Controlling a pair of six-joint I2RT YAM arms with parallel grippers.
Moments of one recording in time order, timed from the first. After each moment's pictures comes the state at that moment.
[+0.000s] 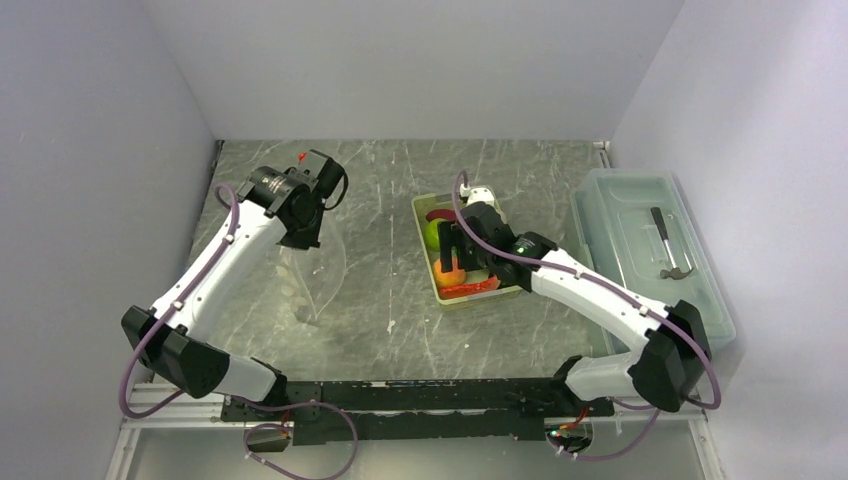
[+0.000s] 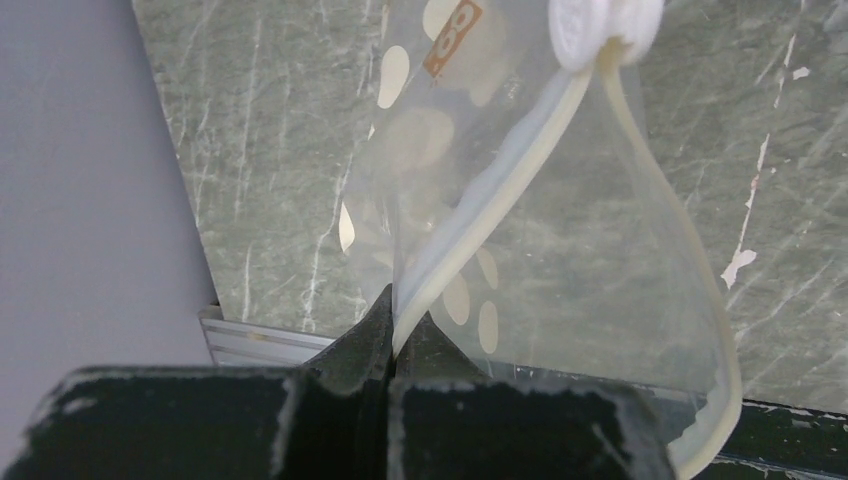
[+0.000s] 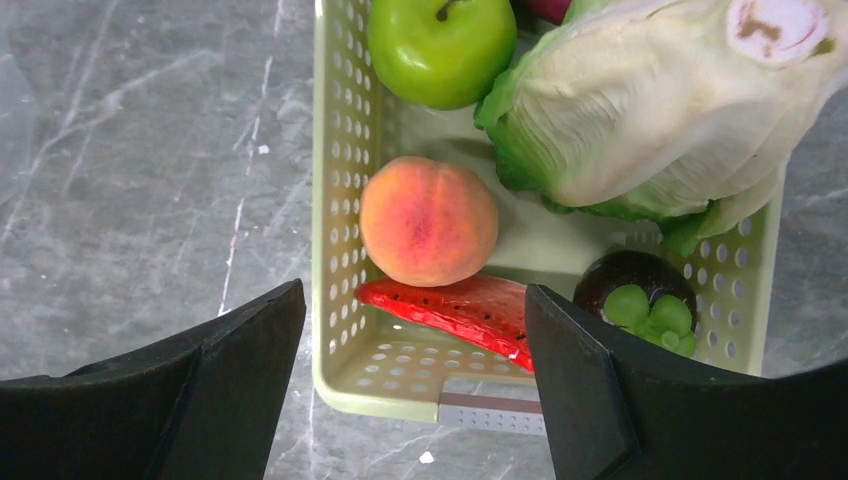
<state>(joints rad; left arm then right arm) -0.50 1.42 1.57 -1.39 -0.45 -0.32 0.77 1.29 1.04 -0.53 0.27 0.47</state>
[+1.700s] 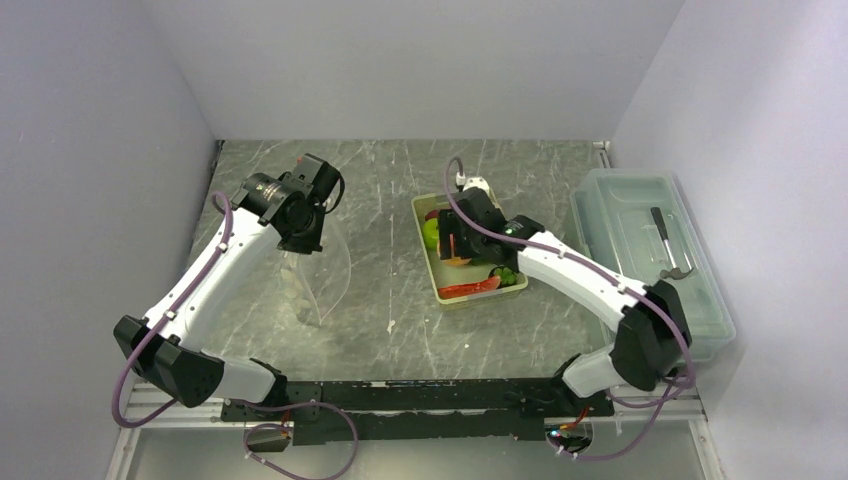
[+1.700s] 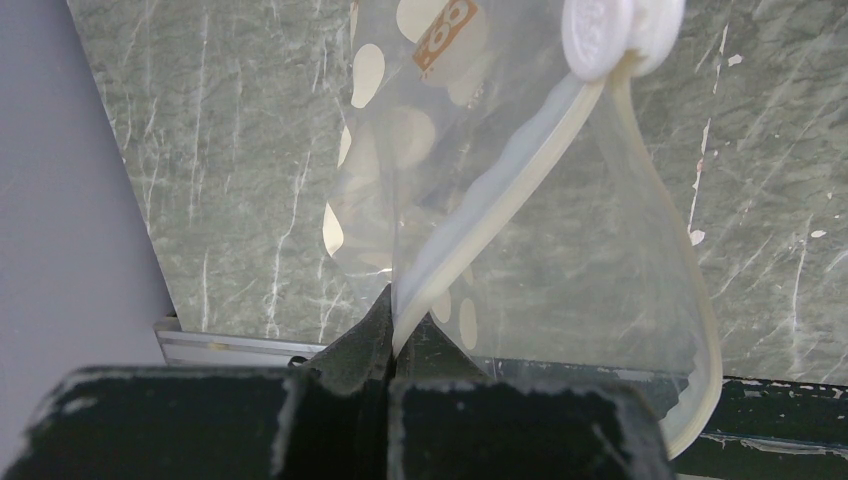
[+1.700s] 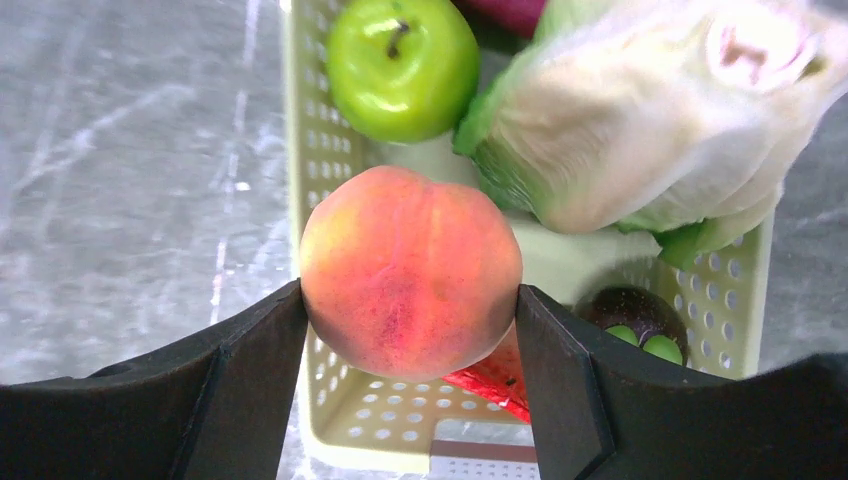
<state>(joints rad) -0.51 1.37 1.52 -1.35 -0.36 -0.35 0.70 1.46 1.11 -0.54 0.25 0.47</state>
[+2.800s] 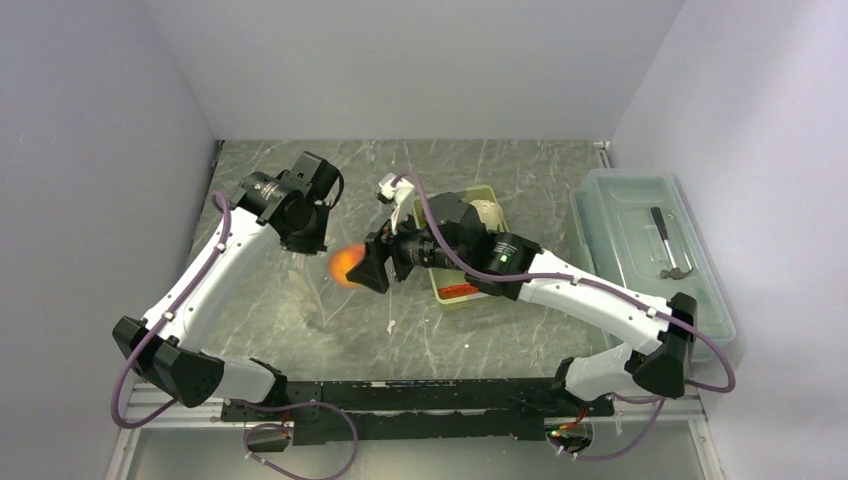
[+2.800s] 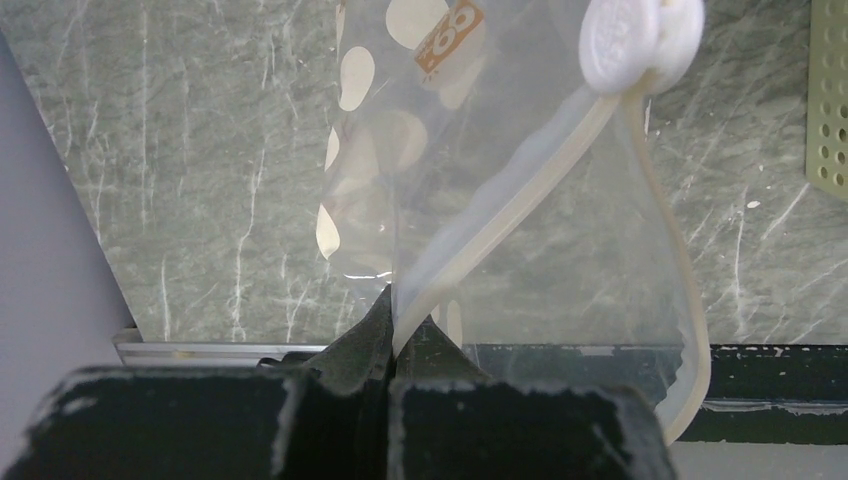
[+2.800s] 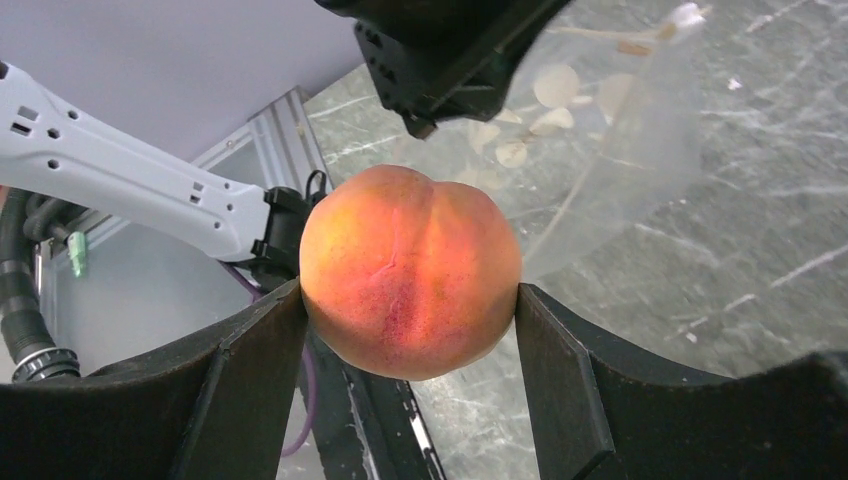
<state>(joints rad) -0.51 1.37 1.54 -1.35 -0.28 -0.35 1.06 1.35 1.33 -0.28 -0.19 0.31</state>
